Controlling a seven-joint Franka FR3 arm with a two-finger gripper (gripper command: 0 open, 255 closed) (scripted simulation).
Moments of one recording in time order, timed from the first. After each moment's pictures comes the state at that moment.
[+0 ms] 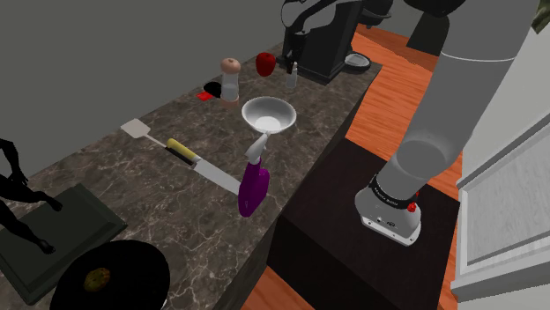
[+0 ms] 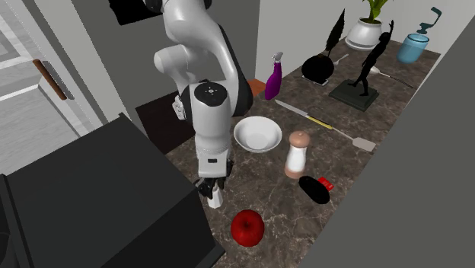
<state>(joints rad) -0.14 0.25 -0.24 -1.96 -0.02 2.30 -0.52</state>
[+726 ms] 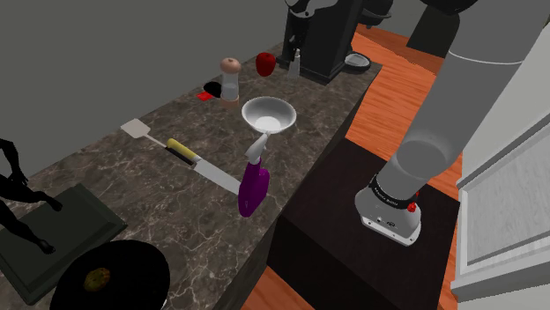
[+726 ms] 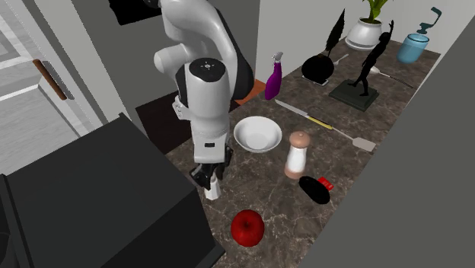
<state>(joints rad) -0.13 0.19 -0.25 -1.89 -0.04 2.17 -0.52</state>
